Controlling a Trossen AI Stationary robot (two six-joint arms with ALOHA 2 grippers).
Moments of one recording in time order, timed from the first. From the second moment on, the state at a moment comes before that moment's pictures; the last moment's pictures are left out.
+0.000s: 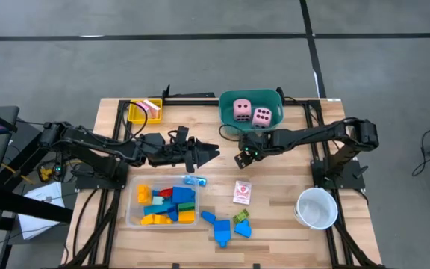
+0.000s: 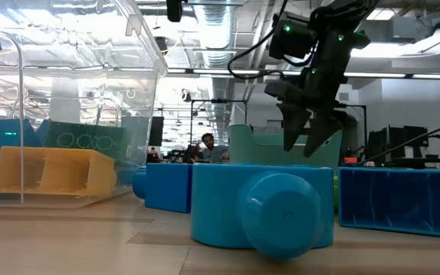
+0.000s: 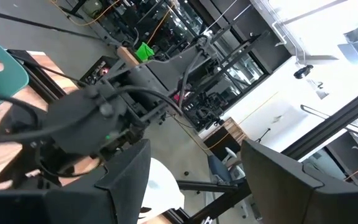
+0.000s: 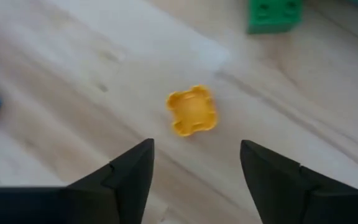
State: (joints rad) left arm -0.14 1.31 0.90 0.51 -0.27 -0.81; right arm -0.12 1.61 0.97 -0.57 0.14 0.87
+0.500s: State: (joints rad) left arm -0.14 1.31 0.90 0.51 -0.27 -0.81; right arm -0.18 1.71 0.97 -0.53 0.08 0.86
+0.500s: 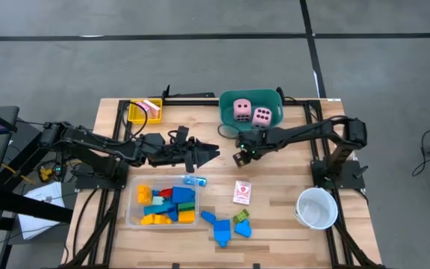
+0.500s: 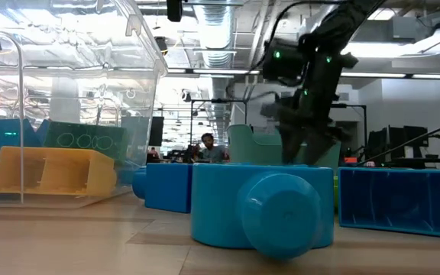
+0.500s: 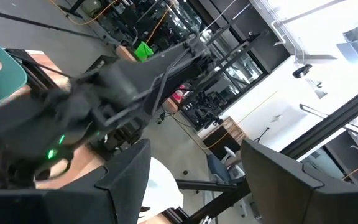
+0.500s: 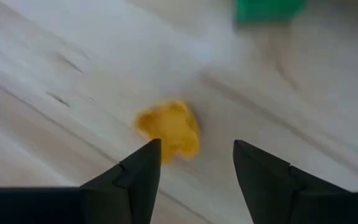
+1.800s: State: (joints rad) left arm -0.22 1.31 0.90 0.52 0.00 -0.57; right arm -0.01 1.49 0.97 -0.27 0.08 0.73
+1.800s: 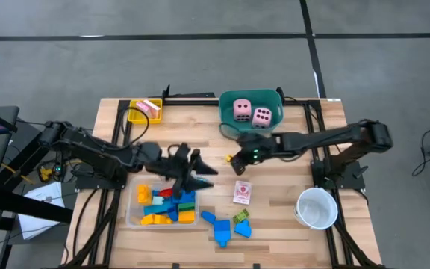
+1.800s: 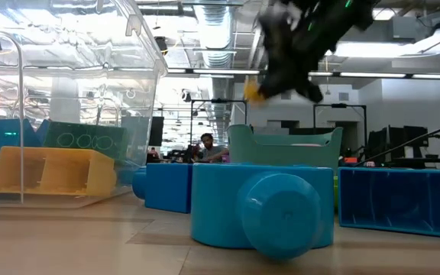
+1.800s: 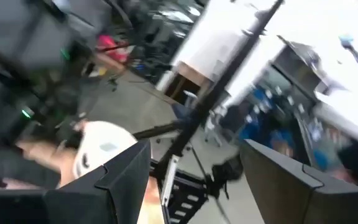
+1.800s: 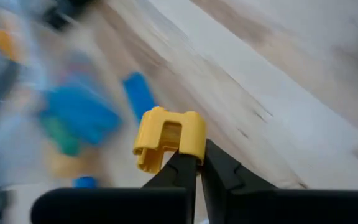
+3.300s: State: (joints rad) left arm -0.24 1.32 1.09 0.16 -0.32 0.24; right arm -0.05 1.42 1.07 0.23 -0.42 0.99
